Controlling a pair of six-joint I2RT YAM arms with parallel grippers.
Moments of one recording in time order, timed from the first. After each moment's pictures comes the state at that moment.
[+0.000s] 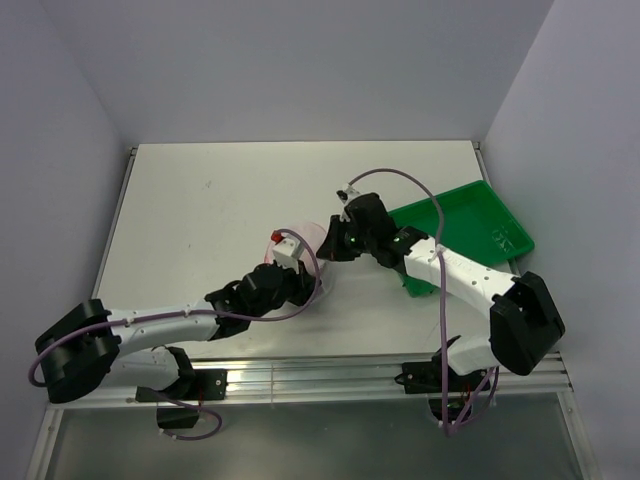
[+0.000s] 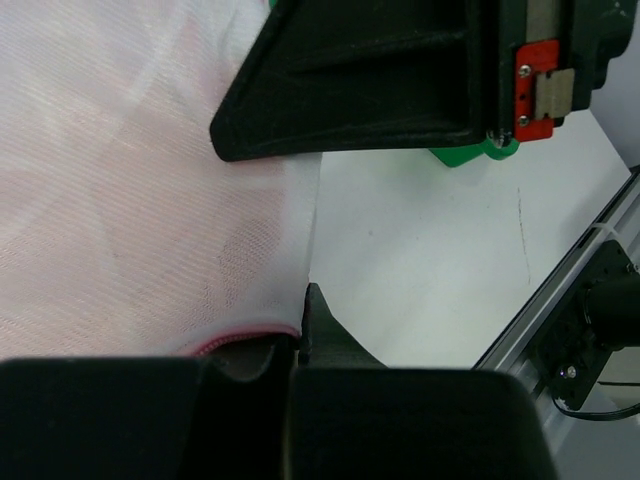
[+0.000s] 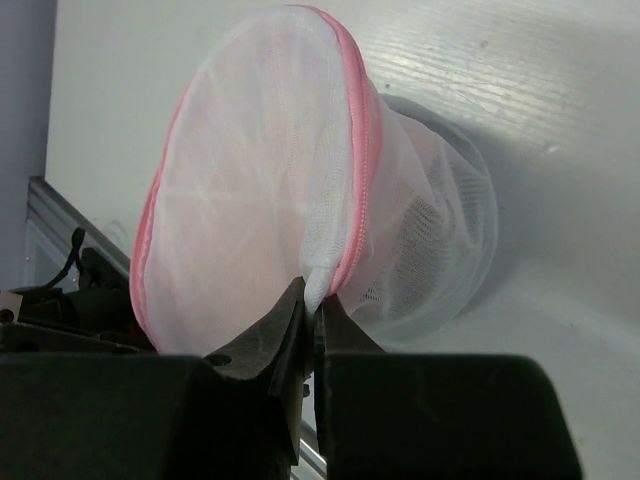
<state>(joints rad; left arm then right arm) -1.05 1.24 0.52 0.37 -0.19 -0.54 0.64 1.39 0.93 -0.22 -0.20 0.60</state>
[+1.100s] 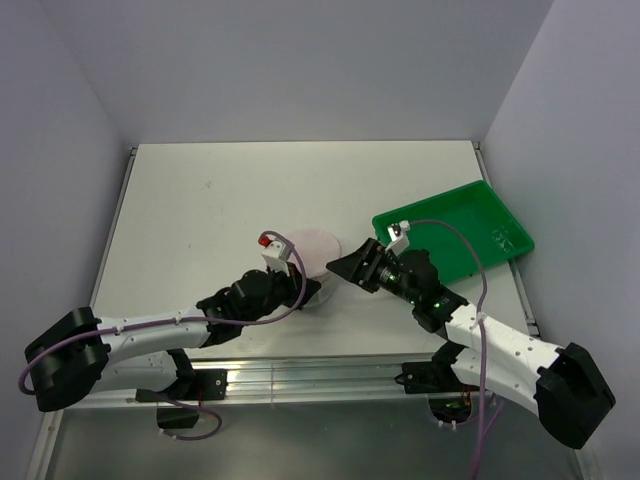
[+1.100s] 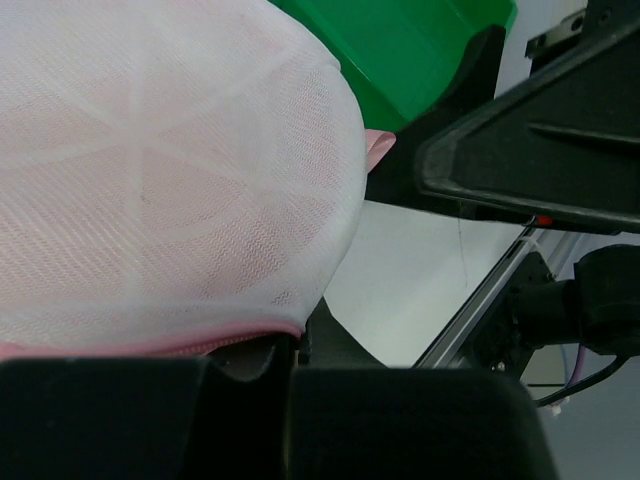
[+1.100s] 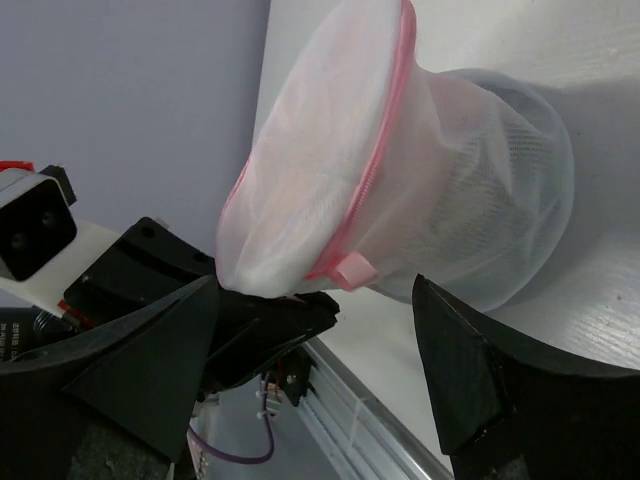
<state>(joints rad) -1.04 1.16 0.44 0.44 -0.16 -0.65 0.64 0.92 0.35 0.30 -0.18 1.08</state>
